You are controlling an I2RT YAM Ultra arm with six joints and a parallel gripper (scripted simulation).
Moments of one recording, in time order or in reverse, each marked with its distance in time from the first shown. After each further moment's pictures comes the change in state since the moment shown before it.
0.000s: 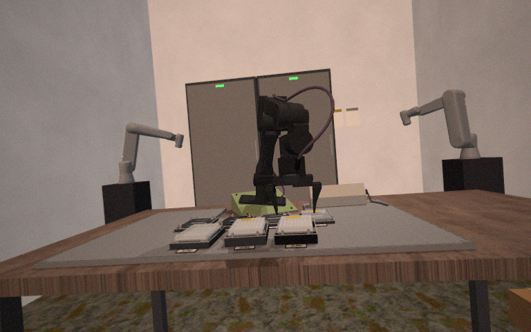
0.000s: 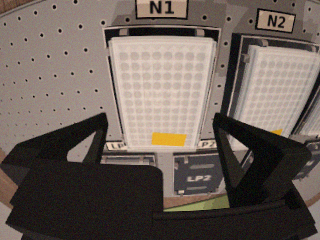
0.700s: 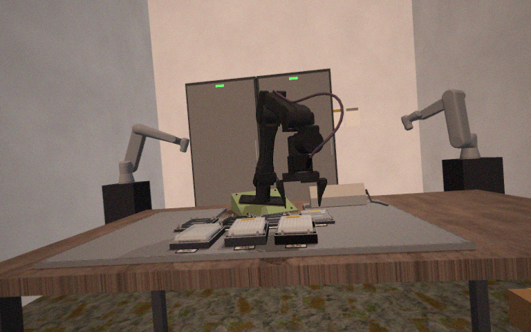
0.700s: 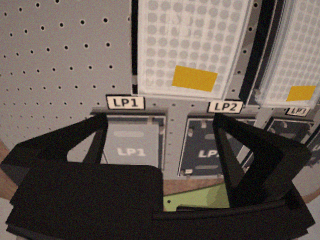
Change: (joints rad) arm 0.119 -0.239 -0.360 0.106 0.029 0.044
